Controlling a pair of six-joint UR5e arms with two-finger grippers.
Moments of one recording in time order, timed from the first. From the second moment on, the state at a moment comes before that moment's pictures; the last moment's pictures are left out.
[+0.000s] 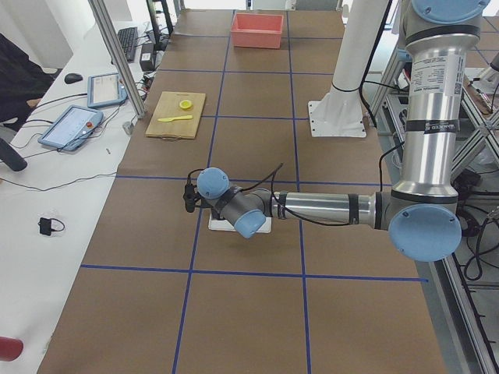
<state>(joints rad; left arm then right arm) -1.28 -1.58 -1.53 -2.30 -2.61 -0.85 1.51 -1.68 1.86 -1.64 2.40 0.09</state>
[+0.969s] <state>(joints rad) -1.43 -1.77 -1.56 -2.10 -2.80 -1.14 1.48 -1.59 1.87 -1.63 2.53 0.11</state>
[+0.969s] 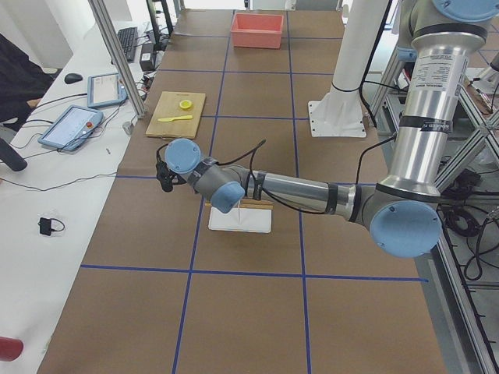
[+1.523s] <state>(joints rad) -1.27 -1.96 -1.59 -2.09 -2.63 -1.65 1.27 -1.30 1.87 -1.63 2.60 0.17</state>
